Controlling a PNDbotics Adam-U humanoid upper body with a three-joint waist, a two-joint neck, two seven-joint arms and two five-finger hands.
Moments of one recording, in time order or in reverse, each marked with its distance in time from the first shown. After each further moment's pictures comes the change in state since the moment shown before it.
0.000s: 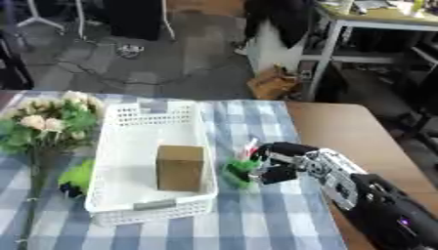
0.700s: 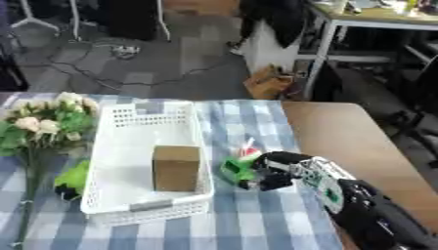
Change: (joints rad) left arm 0.000 0.000 0.000 0.000 0.008 -0.001 -0.004; right arm -0.006 0.071 -0.060 0.151 0.091 -0.058 -0.013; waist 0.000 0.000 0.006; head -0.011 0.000
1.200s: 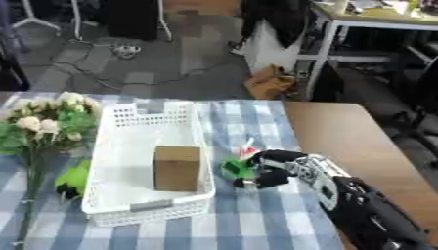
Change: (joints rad) left arm 0.000 0.000 0.000 0.000 0.000 0.000 0.000; right arm -0.030 0.020 -0.012 0.019 -0.004 -0.043 0.027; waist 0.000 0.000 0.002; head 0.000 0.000
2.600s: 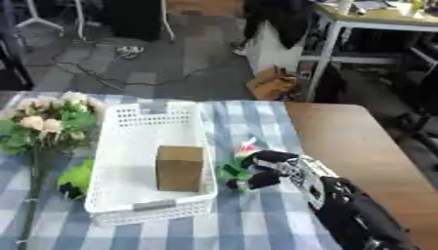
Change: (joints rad) left arm -0.010 -0.017 0.000 0.000 0.009 -0.005 -0.006; right arm -0.025 0.081 -0.070 0.098 0.102 0.005 -0.031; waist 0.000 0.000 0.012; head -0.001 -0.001
